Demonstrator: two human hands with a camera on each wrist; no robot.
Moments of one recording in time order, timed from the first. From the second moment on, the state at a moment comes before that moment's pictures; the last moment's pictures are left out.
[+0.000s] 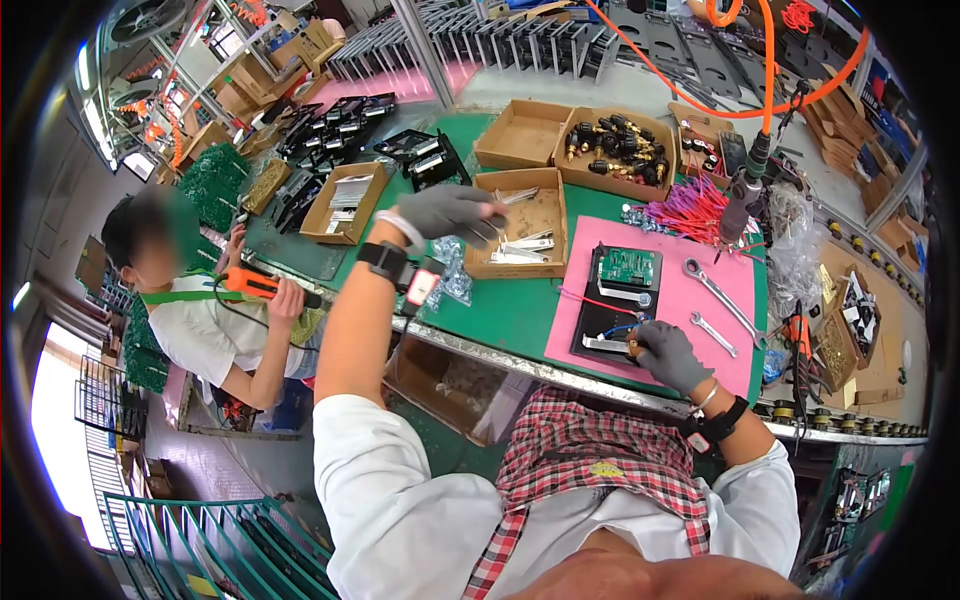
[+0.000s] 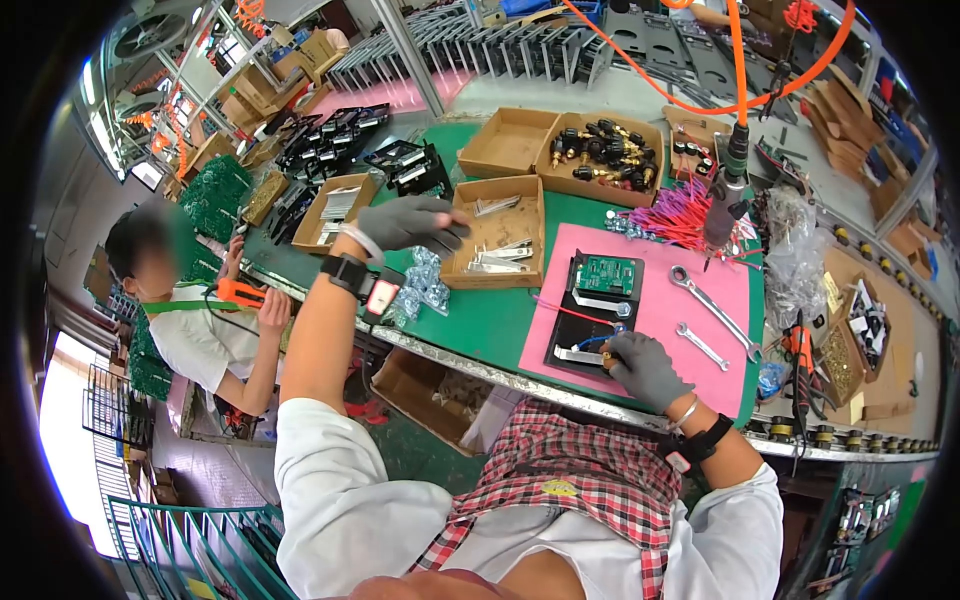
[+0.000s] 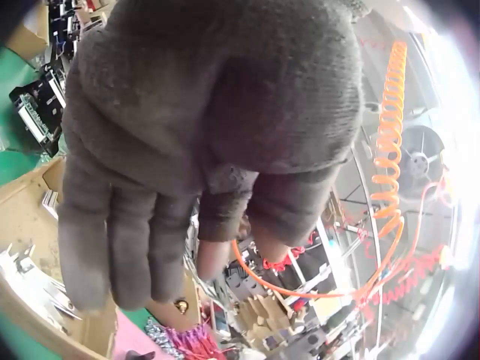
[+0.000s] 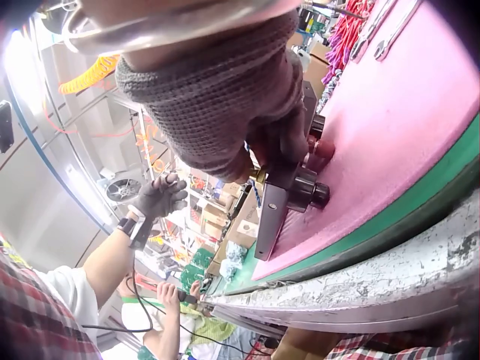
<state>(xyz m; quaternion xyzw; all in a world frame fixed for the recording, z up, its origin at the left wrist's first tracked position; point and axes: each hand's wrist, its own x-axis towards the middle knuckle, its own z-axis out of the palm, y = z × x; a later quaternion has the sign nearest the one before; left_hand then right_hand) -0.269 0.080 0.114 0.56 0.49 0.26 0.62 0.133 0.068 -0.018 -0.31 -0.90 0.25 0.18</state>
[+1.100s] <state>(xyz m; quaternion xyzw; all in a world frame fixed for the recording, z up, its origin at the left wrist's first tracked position) -0.265 0.048 0.056 0.61 0.71 0.20 0.30 0.137 0.067 -0.007 -0.31 -0.87 0.32 0.19</state>
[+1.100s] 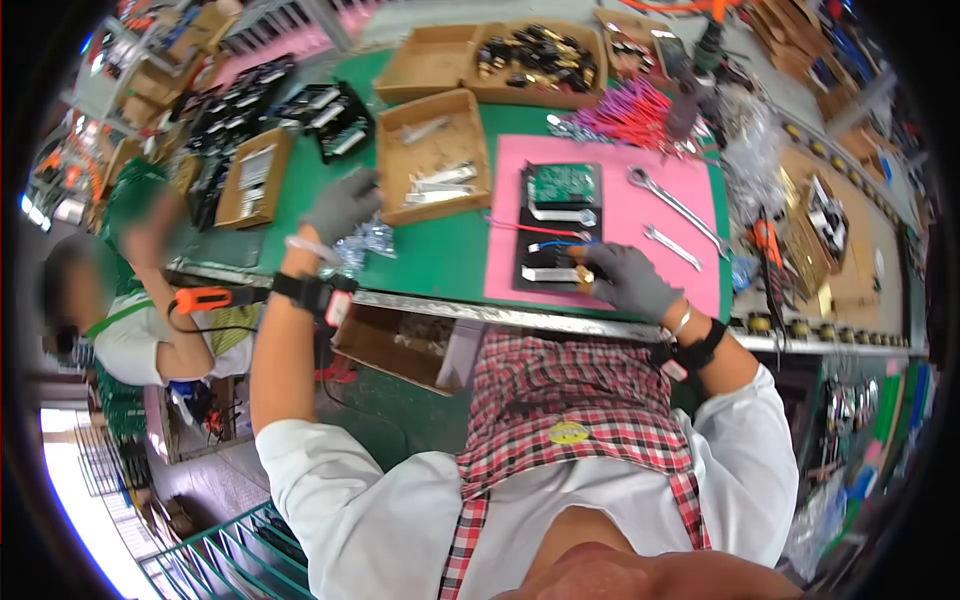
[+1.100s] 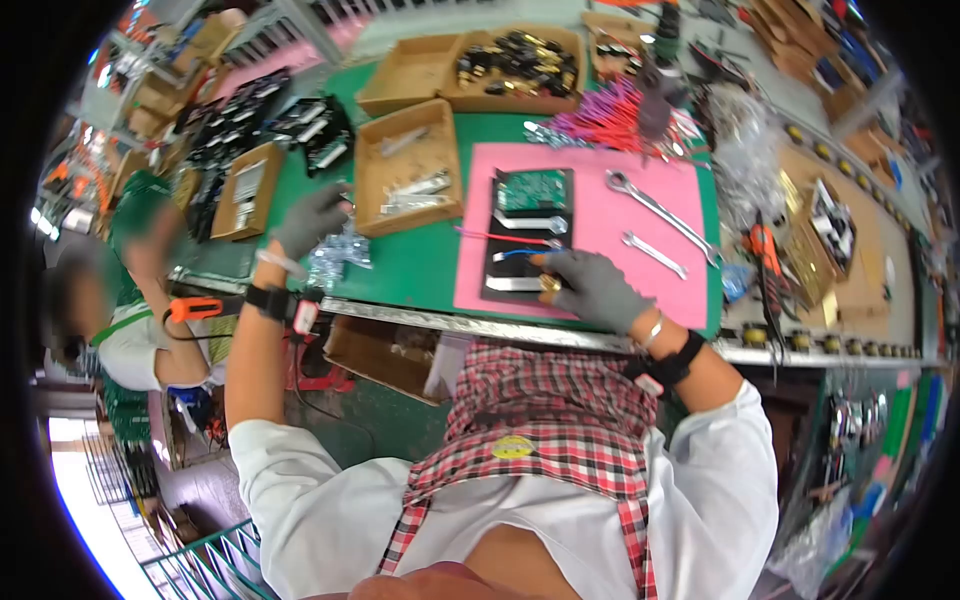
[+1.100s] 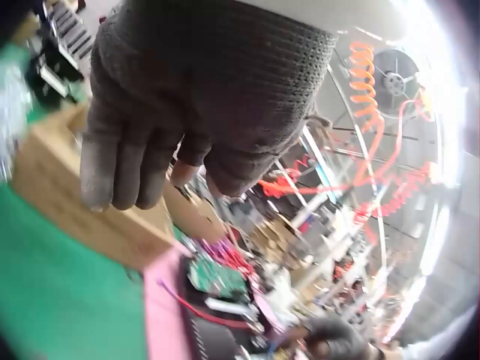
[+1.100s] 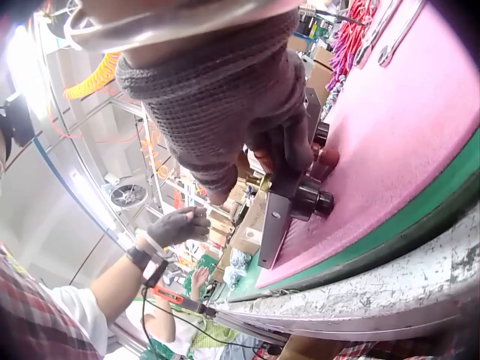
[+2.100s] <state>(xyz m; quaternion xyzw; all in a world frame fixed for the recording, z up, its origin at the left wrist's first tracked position) -0.099 0.013 -0.048 0.75 0.59 0.20 0.23 0.149 0.071 -0.023 -0.29 -0.88 0.28 0.25</state>
